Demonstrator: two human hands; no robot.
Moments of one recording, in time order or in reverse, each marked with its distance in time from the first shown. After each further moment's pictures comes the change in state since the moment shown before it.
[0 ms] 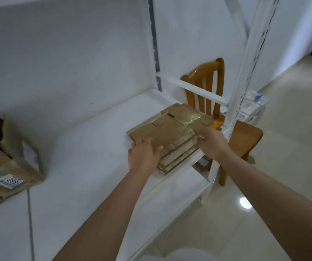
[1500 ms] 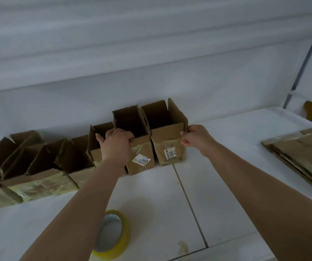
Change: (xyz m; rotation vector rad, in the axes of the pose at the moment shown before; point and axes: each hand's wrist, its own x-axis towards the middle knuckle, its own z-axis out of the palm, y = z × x) left_hand -0.136 -0.425 -0.250 0.245 0.362 -0.397; right_hand -0.097 -0.438 0.234 0.551 -0.424 -0.125
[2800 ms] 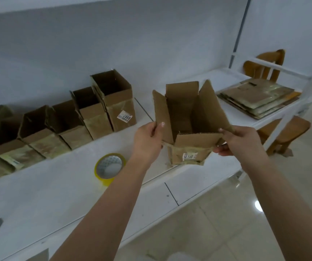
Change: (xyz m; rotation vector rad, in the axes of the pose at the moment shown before) left_hand -0.194 0.046 -0.043 -1.088 -0.365 0.007; right_hand -0.311 0.049 -0.049 0.137 0.477 0.126
